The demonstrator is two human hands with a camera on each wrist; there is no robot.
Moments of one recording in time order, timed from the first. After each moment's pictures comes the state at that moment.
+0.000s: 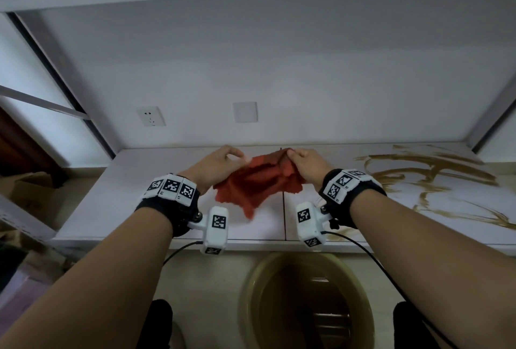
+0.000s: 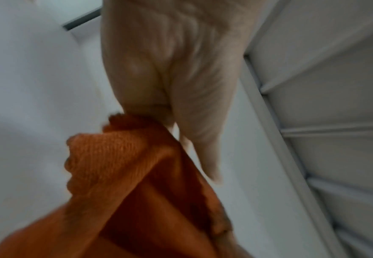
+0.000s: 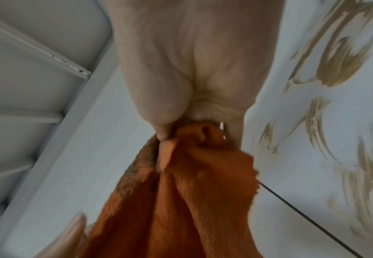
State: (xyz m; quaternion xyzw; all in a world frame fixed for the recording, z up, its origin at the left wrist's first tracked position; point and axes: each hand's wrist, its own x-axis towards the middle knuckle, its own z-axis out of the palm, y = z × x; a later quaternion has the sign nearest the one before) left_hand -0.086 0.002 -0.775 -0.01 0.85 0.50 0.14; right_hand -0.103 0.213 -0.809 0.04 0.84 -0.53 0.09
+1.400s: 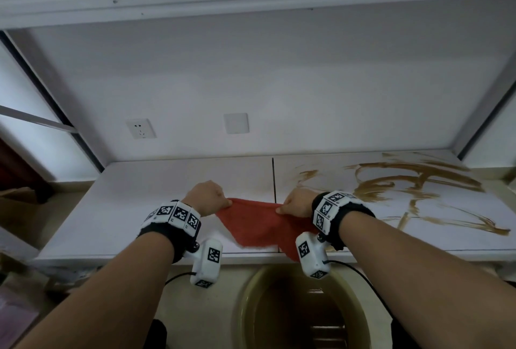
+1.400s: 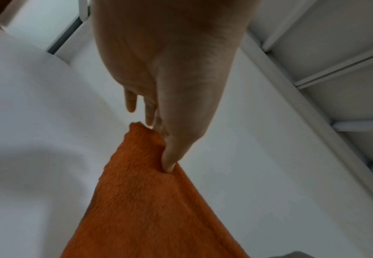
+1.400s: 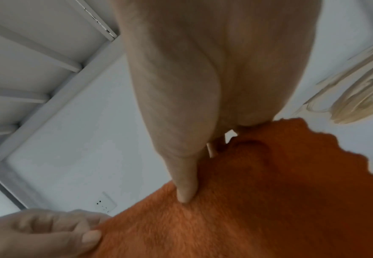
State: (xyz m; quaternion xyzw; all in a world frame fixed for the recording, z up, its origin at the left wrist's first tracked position) left_hand -0.088 -0.006 -0.805 0.03 0.97 0.14 0.18; right_hand -0.076 0.222 -0.813 -0.02 0.94 -0.18 0.29
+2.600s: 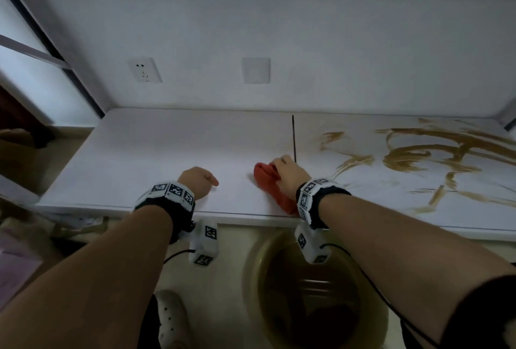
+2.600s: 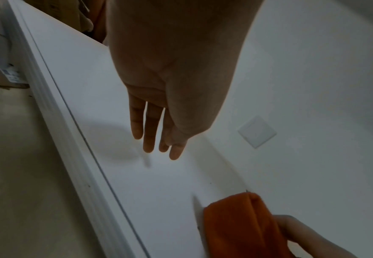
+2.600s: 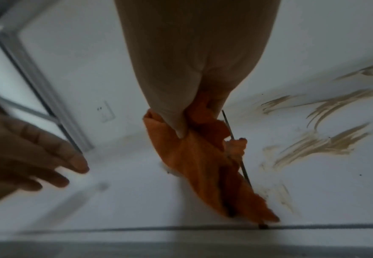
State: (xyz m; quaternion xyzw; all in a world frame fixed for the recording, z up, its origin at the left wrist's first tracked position) left_hand -0.085 -0.070 -0.888 -0.10 0.94 0.24 0.21; right_hand -0.104 0.151 -0.915 -0.11 0.96 -0.19 0.16
